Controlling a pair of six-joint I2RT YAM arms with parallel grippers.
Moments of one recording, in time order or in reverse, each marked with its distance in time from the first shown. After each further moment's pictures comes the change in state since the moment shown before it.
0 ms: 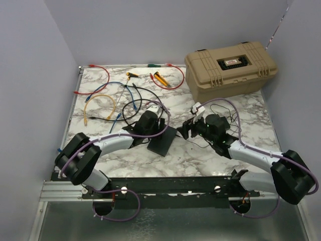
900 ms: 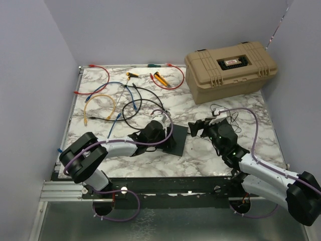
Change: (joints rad) left arm -0.102 -0.034 -0.127 0.133 0.156 -0.260; right arm 0.000 -0.299 -0.172 0.050 0.375 0.205
